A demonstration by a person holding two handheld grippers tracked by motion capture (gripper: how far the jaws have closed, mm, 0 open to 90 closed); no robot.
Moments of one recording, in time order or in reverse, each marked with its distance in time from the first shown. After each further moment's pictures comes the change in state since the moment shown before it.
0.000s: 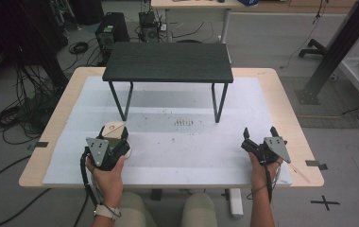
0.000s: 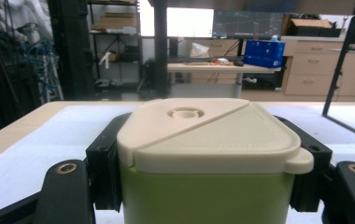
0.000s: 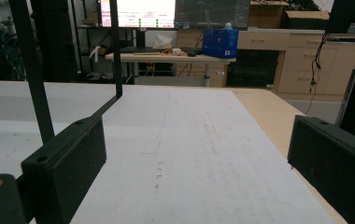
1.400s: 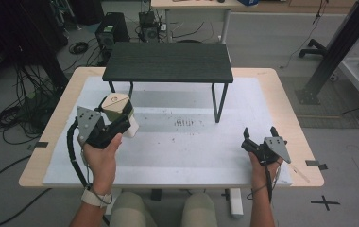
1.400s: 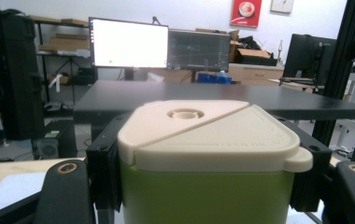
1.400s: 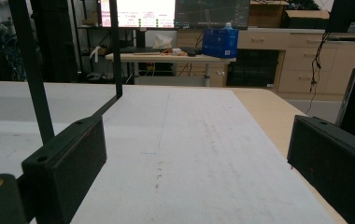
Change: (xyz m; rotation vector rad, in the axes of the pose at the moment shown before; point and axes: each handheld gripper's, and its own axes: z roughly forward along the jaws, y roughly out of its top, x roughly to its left) left arm -0.013 0.115 0.003 -0.073 -0.188 -0.035; right arm 0.000 0.000 0.000 0.000 0.000 0.005
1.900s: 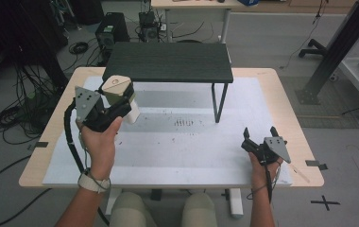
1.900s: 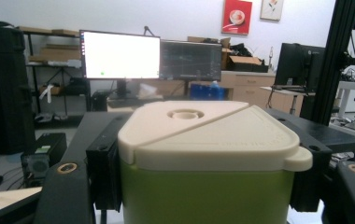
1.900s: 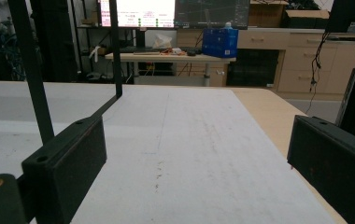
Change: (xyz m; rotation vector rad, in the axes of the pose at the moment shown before) left arm -0.002 0.040 0.022 -0.020 -0.033 0.011; right arm 0.000 0.000 0.000 0.002 -0.001 0.002
